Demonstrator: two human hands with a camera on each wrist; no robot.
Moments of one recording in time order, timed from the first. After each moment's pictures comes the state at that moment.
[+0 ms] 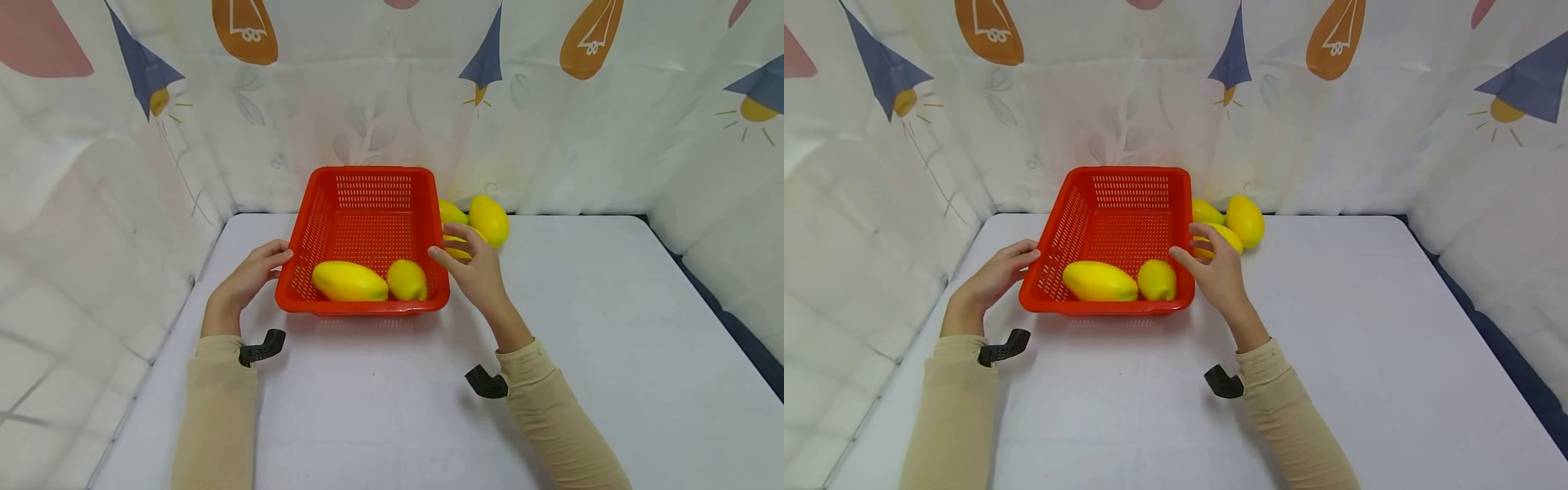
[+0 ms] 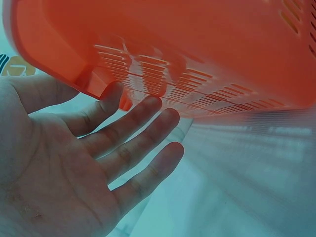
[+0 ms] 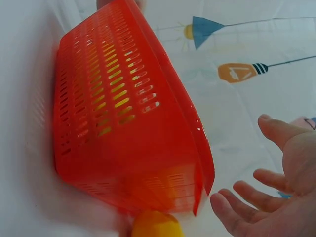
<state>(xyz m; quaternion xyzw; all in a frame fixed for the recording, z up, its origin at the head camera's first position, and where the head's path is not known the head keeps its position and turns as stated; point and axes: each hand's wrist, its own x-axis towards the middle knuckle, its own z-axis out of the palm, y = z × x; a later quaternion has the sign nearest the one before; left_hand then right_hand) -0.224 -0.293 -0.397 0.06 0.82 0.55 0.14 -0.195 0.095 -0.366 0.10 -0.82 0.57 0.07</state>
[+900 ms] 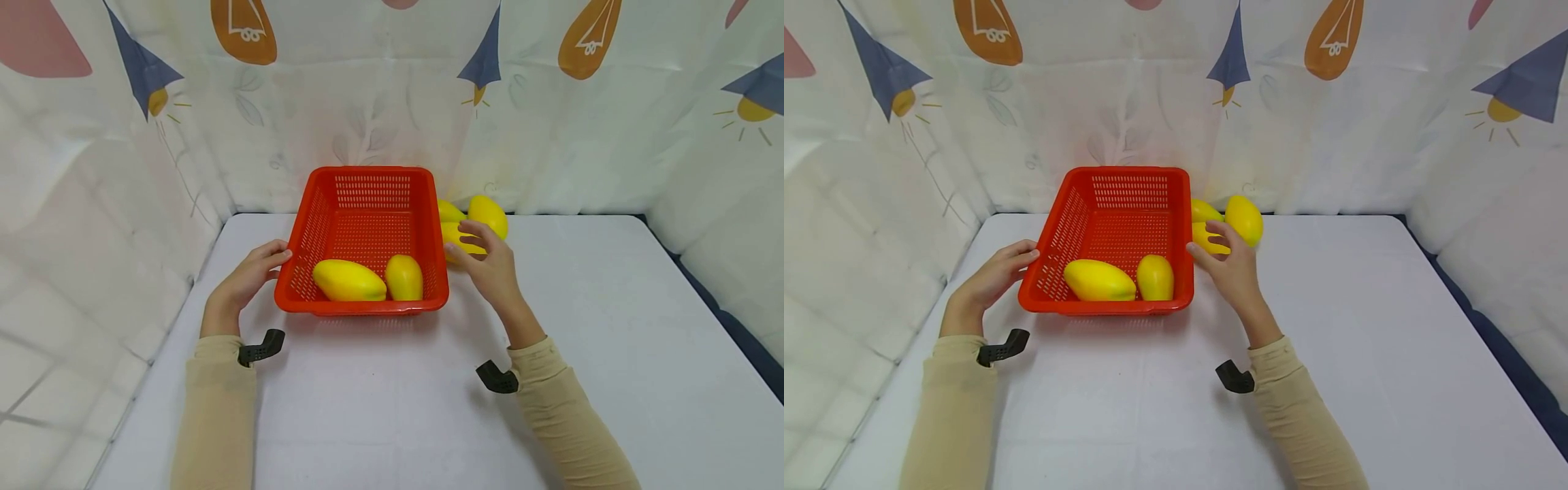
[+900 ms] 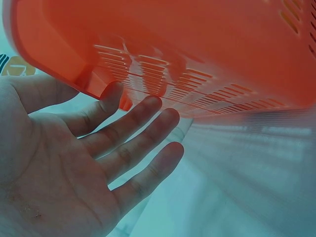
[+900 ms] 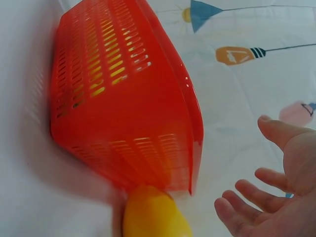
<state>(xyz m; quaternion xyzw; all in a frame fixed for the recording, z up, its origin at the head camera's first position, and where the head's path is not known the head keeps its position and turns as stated) -0.224 -0.294 -0.398 0.06 0.82 0.55 0.14 -0.200 0.116 -0.369 0.07 -0.84 0.53 0.09</state>
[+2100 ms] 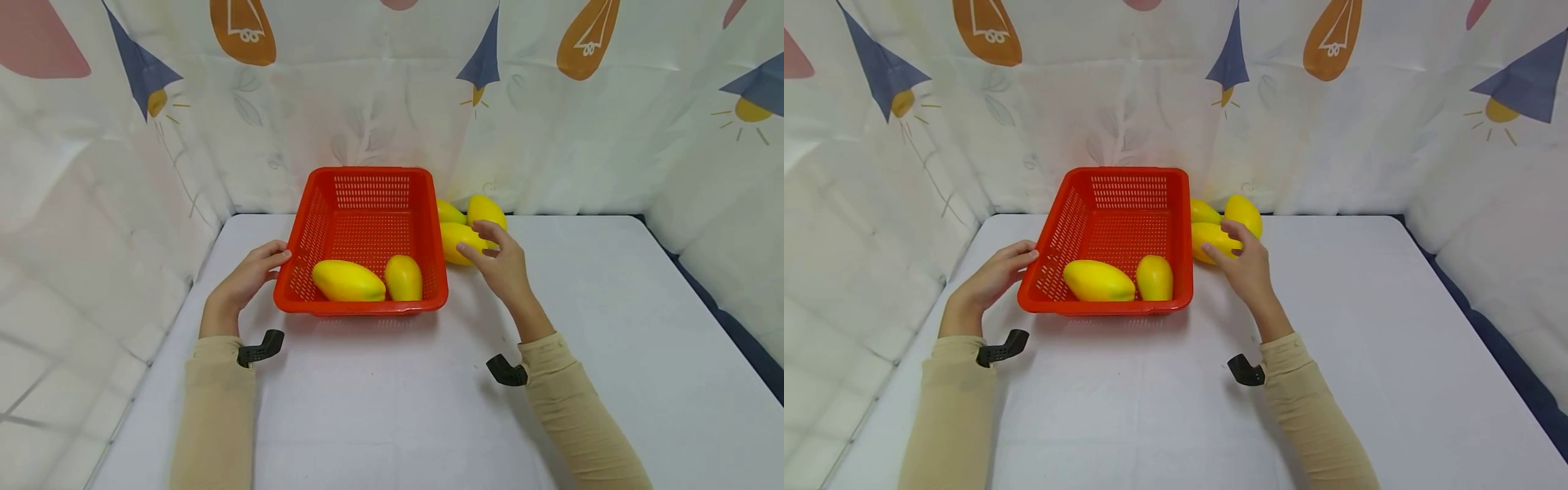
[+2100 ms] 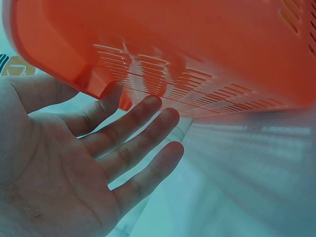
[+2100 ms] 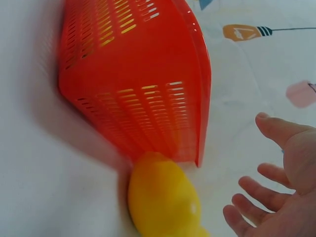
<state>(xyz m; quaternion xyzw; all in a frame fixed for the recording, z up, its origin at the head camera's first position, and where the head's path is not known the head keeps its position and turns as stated) -0.223 -0.293 -0.396 0.06 0.82 0.55 0.14 -0.210 0.137 -0.377 0.05 -0.85 0.51 0.10</state>
